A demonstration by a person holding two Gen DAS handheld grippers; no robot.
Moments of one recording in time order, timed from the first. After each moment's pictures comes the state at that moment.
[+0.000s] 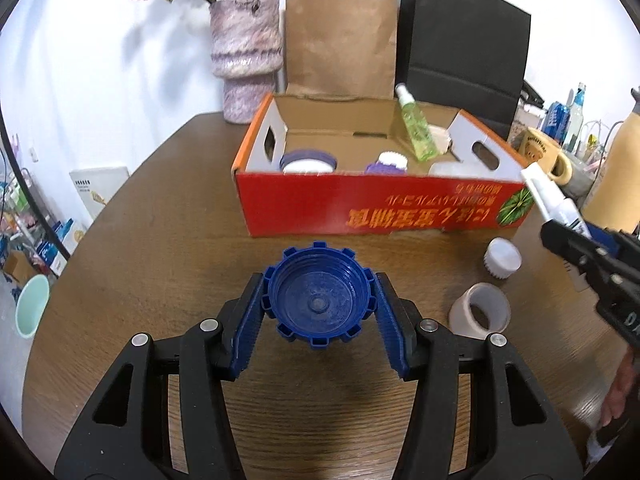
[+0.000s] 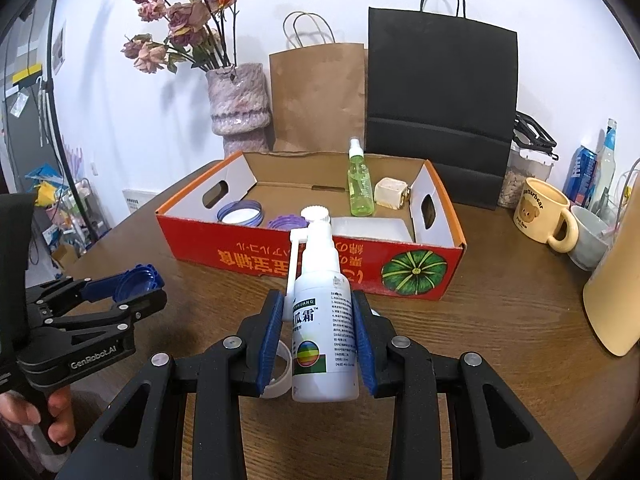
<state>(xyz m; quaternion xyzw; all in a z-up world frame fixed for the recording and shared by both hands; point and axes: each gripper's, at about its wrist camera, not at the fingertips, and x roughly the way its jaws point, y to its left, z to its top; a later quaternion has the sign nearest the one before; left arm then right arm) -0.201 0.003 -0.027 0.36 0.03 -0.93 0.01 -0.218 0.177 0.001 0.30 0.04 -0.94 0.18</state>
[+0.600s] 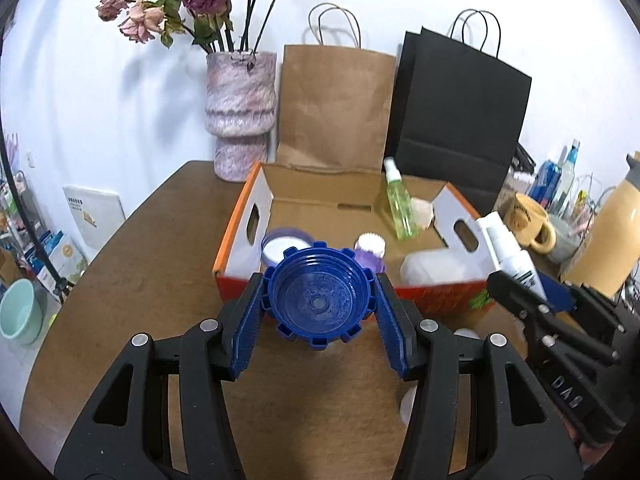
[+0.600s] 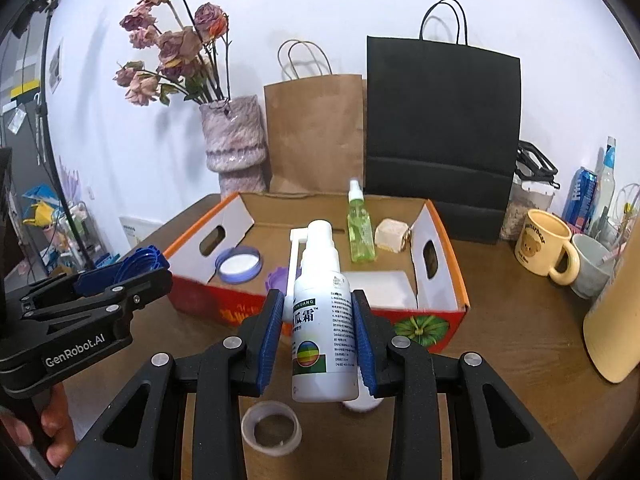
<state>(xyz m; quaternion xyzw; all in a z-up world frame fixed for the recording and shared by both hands) -0.233 0.009 0.027 0.29 0.07 -0.95 0.01 -0.246 0.162 0.030 0.27 0.03 -0.95 0.17</state>
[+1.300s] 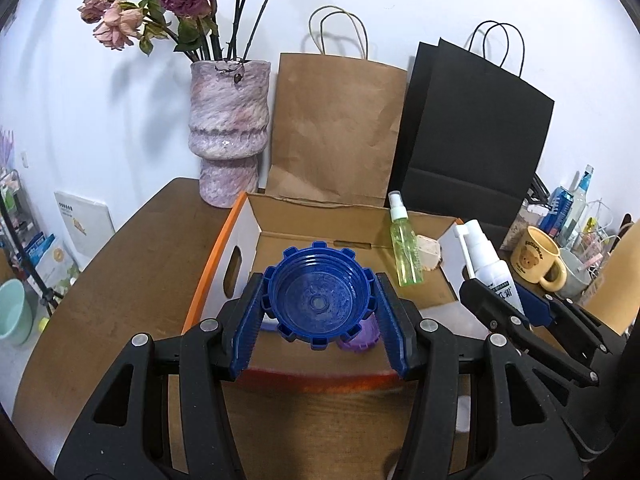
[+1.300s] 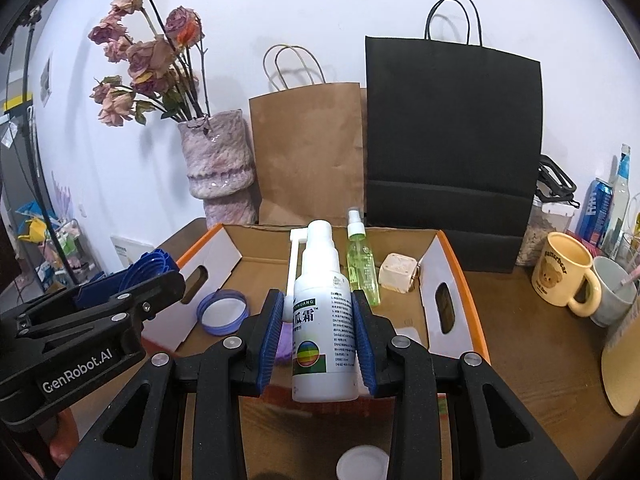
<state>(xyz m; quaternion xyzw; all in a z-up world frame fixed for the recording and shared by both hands) -0.298 0.010 0.032 0.28 0.08 -0.96 0.01 -0.313 0.148 0.033 0.26 0.02 -0.95 0.17</state>
